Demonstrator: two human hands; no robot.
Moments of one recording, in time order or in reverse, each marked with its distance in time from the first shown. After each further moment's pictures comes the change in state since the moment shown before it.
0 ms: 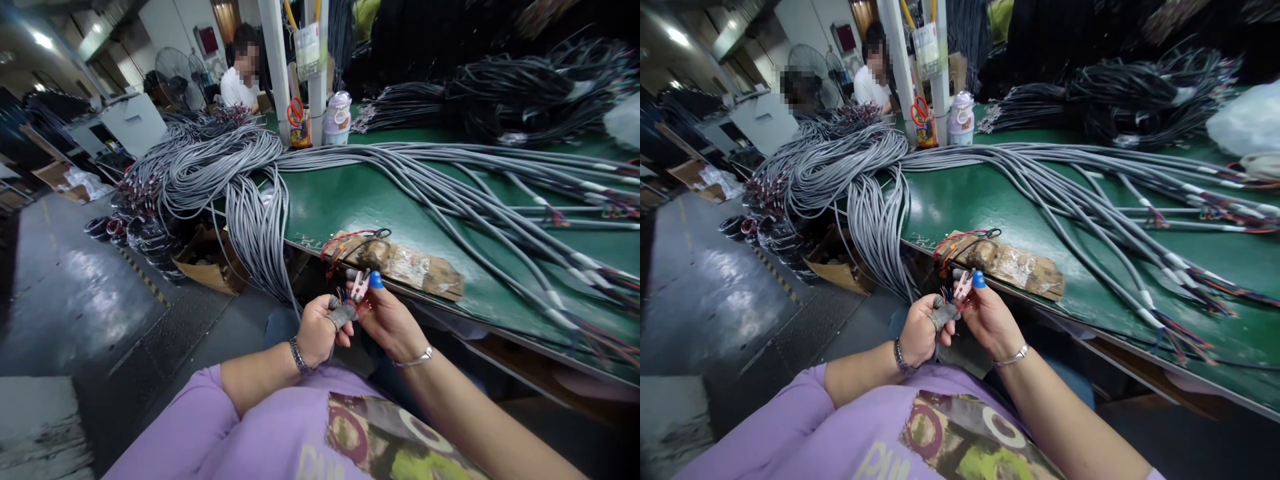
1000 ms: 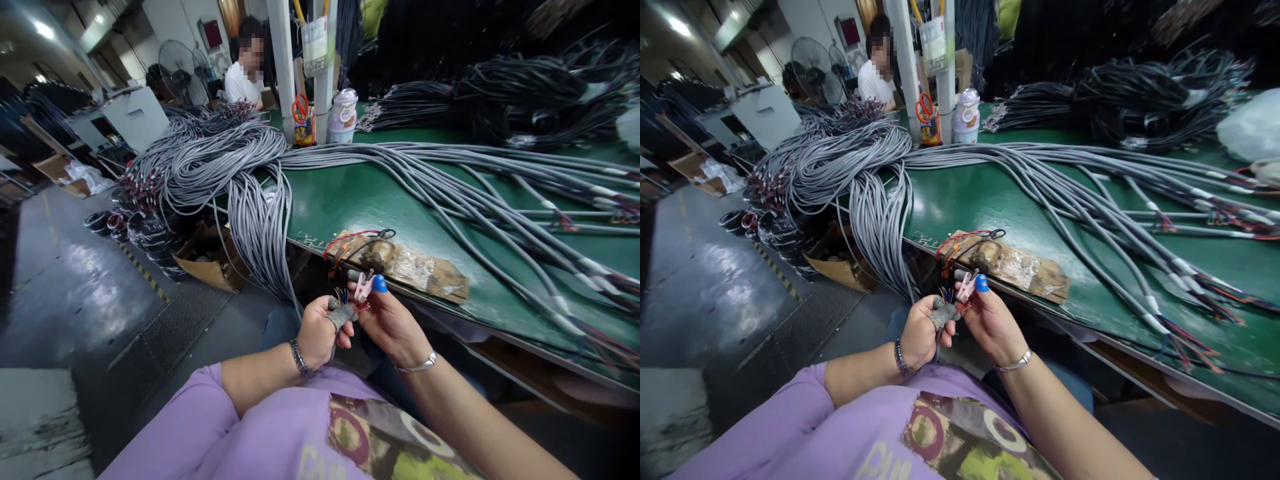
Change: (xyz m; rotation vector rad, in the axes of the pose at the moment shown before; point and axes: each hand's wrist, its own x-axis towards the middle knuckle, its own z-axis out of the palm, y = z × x) left_hand -0.004 0.001 0.001 -0.067 0.042 -0.013; right_hand -0.004 0.001 0.001 -0.012 0.019 -0.012
